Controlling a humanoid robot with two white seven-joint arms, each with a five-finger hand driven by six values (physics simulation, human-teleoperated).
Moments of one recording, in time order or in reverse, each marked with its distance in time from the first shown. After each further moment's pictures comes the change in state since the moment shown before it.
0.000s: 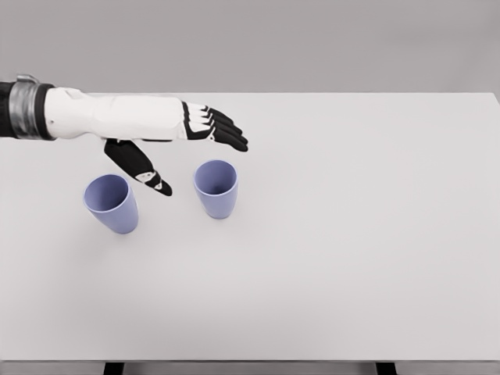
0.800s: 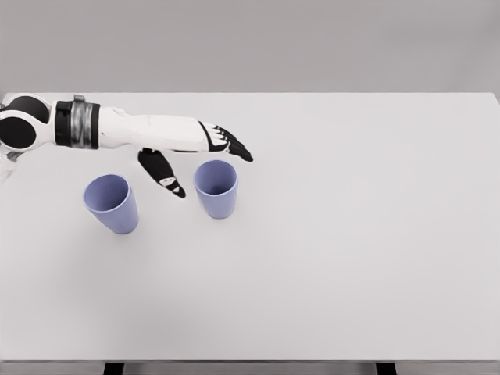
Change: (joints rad) left arm 0.035 -0.171 -0.068 0.258 -0.171 0.000 0.000; right arm 0.009 0.000 0.000 0.008 -0.001 0.000 -0.001
